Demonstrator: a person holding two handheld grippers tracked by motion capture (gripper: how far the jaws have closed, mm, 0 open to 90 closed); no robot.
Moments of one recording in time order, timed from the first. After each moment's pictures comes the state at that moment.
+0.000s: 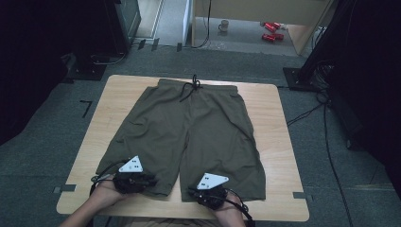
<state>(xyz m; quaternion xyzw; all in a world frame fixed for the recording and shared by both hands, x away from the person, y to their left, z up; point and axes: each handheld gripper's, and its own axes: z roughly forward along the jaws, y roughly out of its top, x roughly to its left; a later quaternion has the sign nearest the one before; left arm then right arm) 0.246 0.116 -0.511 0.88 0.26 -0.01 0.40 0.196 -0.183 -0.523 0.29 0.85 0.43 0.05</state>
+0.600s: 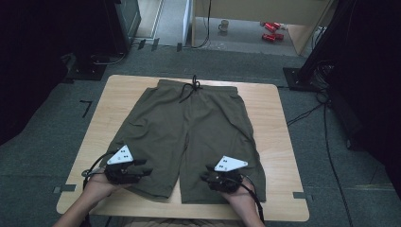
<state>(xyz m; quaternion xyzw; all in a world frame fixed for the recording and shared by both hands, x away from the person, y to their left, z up) 0.275 0.144 -0.483 0.84 0.30 0.07 0.44 0.233 -0.233 -0.494 0.34 0.82 0.44 0.11</state>
